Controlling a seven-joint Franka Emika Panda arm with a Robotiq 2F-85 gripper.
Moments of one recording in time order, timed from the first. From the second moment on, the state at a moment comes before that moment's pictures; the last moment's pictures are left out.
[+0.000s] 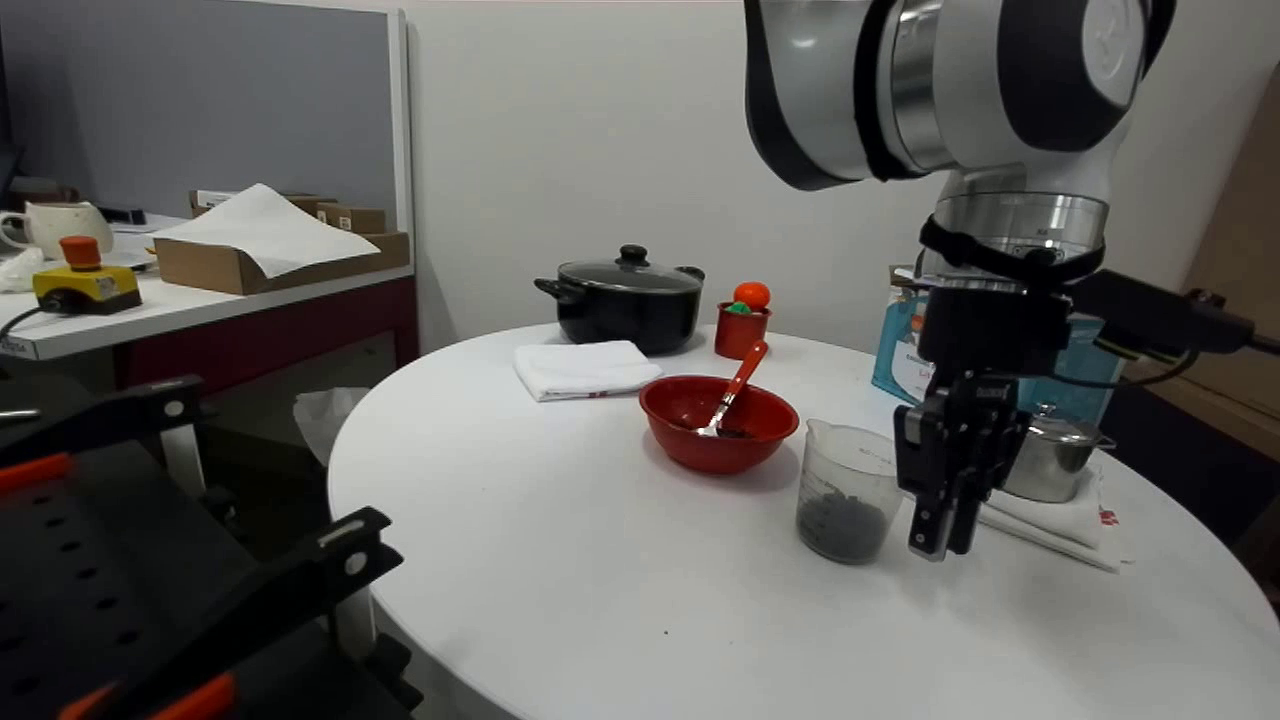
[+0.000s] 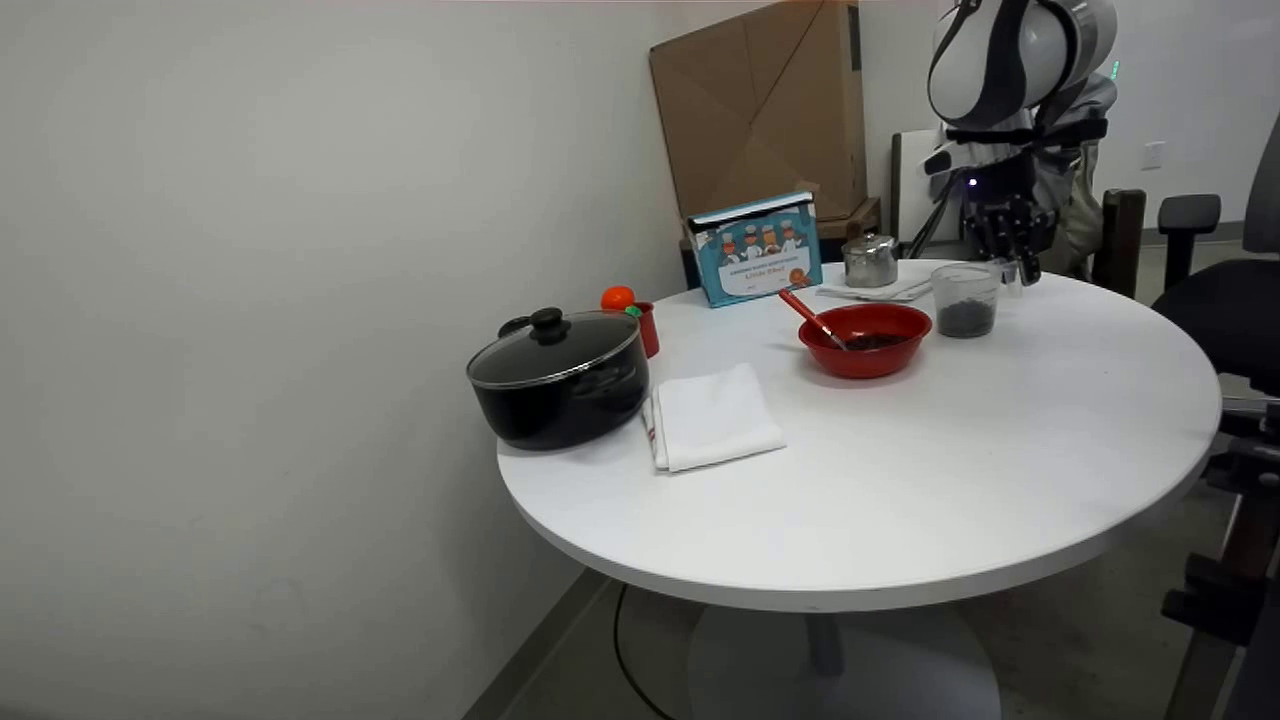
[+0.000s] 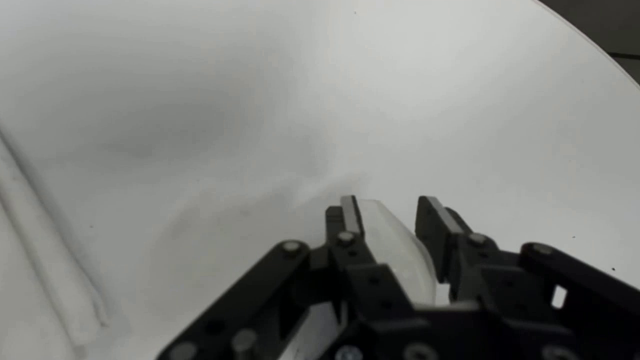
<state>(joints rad) -0.45 0.69 -0.10 -1.95 -0.22 2.54 -1.49</state>
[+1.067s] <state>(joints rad) -0.32 0.54 -0.17 -1.98 -0.28 2.40 -1.31</state>
